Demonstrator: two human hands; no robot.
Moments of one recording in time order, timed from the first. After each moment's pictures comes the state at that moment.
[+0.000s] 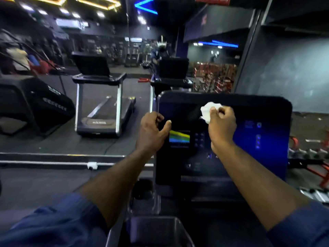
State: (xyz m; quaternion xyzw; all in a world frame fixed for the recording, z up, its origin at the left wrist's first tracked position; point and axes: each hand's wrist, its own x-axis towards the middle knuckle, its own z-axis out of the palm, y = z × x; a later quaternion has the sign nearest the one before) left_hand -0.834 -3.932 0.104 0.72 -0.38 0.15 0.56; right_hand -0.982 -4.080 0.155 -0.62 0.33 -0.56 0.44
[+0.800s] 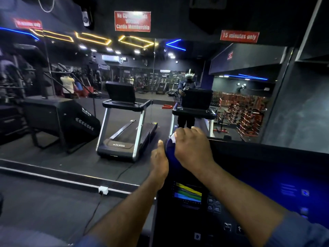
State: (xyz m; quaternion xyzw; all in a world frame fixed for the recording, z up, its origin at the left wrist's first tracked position) left_hand -0.767 -4.025 0.118 0.62 -0.13 -0.06 0.77; right_hand -0.842 -4.109 0.189 -0.91 0.10 -0.38 -0.15
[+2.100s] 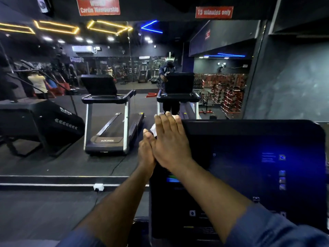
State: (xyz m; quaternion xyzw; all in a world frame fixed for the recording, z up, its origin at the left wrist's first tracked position) left_hand -0.763 -4.024 0.109 0.64 -0.17 -0.06 0.75; right_hand -0.846 -4.073 0.159 -0.92 0.17 -0.33 -0.10
